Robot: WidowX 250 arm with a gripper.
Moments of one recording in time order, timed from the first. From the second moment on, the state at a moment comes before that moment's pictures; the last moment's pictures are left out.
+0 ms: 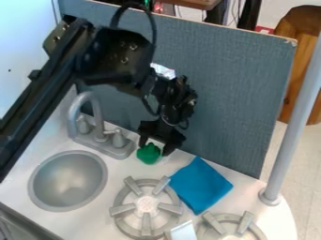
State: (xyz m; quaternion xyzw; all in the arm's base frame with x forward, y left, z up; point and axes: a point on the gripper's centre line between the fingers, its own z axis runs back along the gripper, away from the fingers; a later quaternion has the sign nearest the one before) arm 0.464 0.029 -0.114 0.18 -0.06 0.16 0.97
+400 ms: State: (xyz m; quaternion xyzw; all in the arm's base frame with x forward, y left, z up) arm 0.458 0.055 -0.124 0.02 -0.02 0.16 0.99
